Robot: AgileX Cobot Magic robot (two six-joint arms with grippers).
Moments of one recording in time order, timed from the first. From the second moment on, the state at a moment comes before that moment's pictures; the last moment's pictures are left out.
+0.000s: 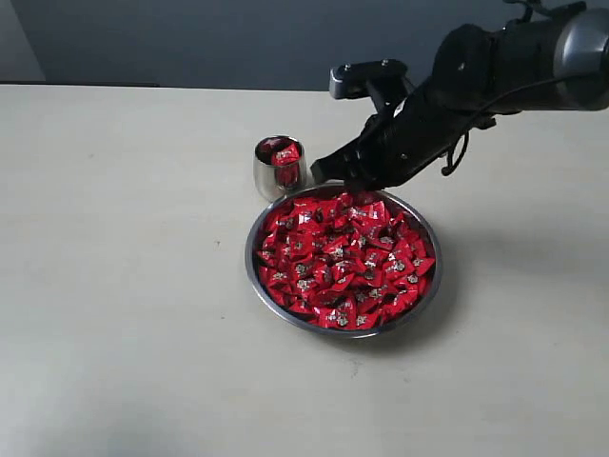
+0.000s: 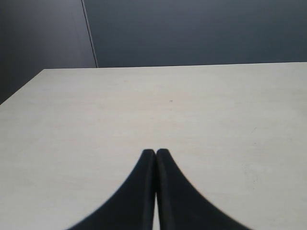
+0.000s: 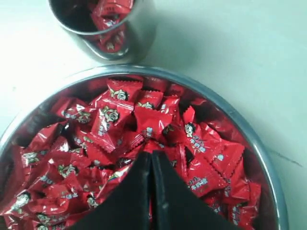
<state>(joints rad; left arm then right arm) 0.21 0.00 0.00 0.06 0.29 -0.02 0.59 1.89 -1.24 0.35 0.53 -0.26</state>
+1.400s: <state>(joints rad) 0.21 0.00 0.00 0.06 0.29 -0.02 0.65 2.25 -1.85 0.34 0.64 -0.23</state>
